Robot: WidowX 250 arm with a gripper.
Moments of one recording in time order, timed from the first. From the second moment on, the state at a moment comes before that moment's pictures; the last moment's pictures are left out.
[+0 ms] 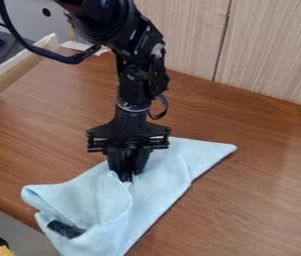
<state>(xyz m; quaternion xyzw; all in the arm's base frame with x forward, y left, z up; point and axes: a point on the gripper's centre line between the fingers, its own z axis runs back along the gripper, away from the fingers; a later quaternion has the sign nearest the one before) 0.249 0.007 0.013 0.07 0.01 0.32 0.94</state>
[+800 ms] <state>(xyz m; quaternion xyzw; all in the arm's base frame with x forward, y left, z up) 0.257 -0.007 0.029 0.06 0.00 0.31 0.95</state>
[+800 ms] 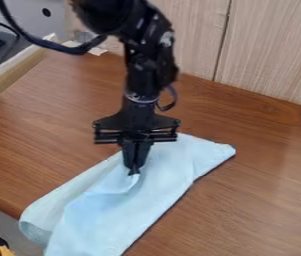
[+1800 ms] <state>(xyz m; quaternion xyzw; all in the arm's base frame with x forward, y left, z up) 0.250 -0.131 0.066 0.00 -0.05 0.15 0.99</state>
